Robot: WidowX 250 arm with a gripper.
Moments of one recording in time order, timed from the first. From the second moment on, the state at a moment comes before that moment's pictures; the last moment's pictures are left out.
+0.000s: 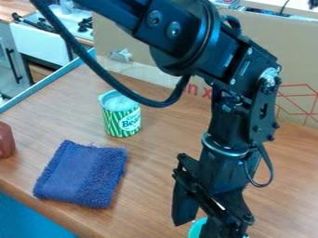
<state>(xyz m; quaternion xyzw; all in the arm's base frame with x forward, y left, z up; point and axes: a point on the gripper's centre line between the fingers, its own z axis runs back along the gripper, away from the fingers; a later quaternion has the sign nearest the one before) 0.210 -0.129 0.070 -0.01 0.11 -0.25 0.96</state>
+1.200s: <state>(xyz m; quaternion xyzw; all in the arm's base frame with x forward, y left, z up) 0.275 -0.147 0.134 -0.07 -0.02 -0.26 0.96</state>
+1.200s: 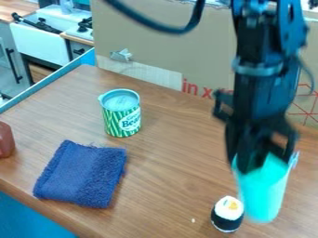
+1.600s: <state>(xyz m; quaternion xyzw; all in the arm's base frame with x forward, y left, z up) 0.346 -0.122 0.112 -0.04 0.00 -0.18 0.98</state>
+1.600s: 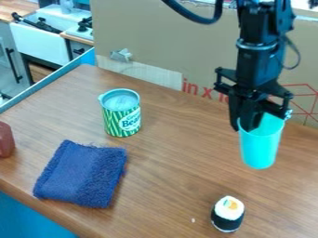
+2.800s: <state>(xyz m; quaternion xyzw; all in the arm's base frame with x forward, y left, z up) 0.386 -0.105 0.065 -0.03 0.05 -0.12 0.99</state>
